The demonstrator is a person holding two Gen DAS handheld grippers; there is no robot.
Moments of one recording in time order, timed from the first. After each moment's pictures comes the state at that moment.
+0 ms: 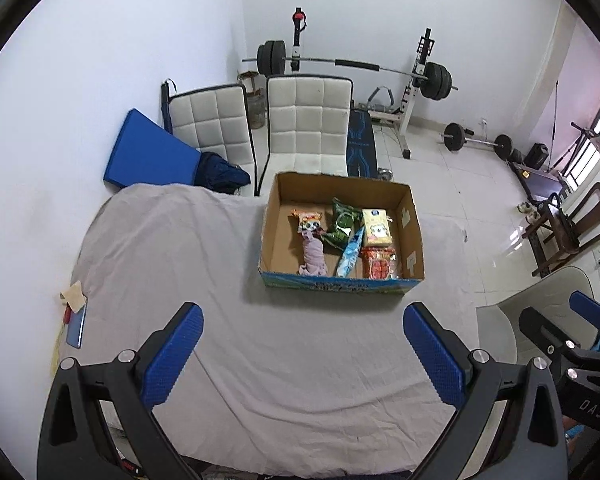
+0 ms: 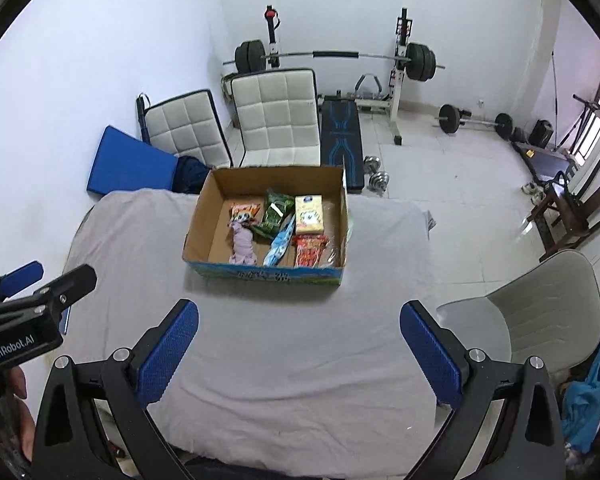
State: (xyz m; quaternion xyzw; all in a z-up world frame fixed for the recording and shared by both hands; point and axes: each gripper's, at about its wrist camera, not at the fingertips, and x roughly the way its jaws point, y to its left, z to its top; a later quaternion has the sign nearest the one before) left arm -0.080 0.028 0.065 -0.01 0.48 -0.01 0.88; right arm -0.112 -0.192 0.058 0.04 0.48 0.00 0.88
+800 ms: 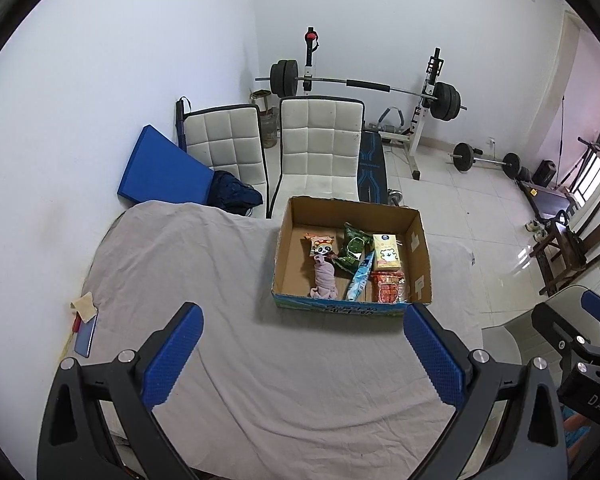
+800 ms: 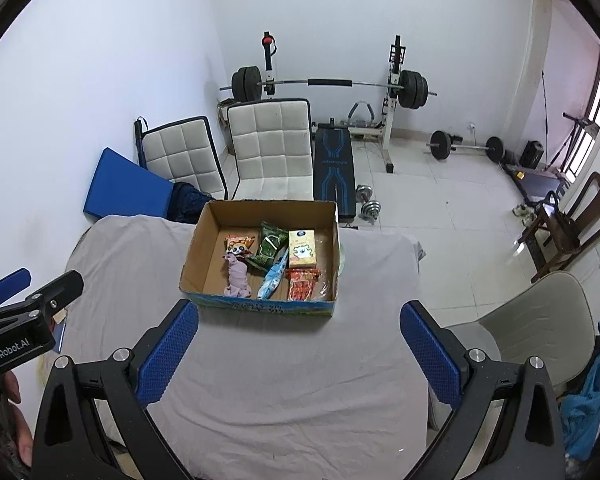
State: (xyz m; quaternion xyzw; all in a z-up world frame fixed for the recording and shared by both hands) left arm -0.075 0.039 0.076 -0.01 0.45 0.00 0.89; right arm -0.103 -0.188 0.088 0.02 0.44 0.00 0.90
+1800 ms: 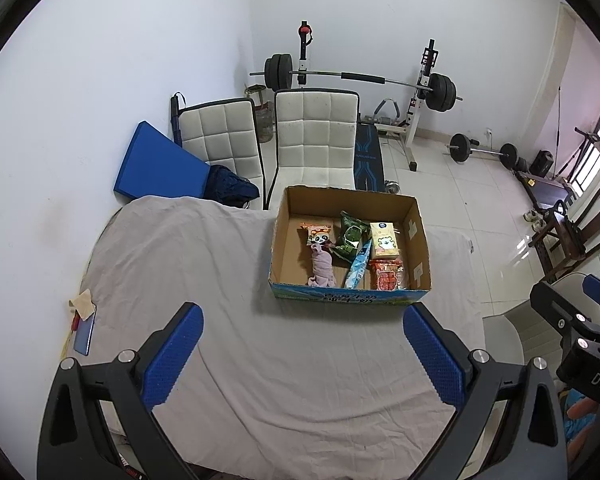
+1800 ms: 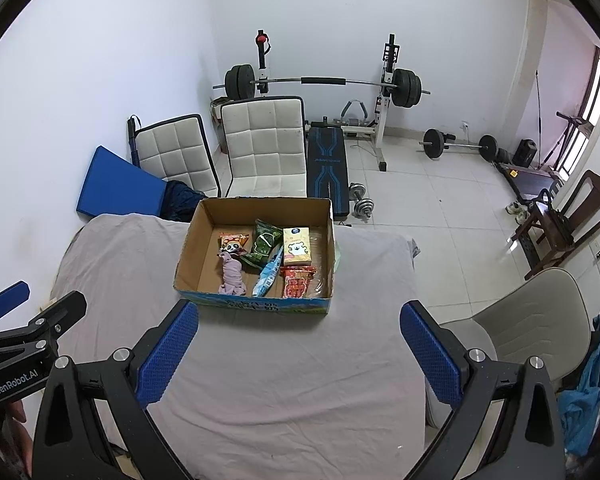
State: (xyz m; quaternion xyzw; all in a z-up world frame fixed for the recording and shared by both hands) left arm -0.079 0.044 0.064 0.00 0.46 -0.01 0.89; right arm -0.106 -0.186 0.082 0.02 0.45 -0.01 0.89
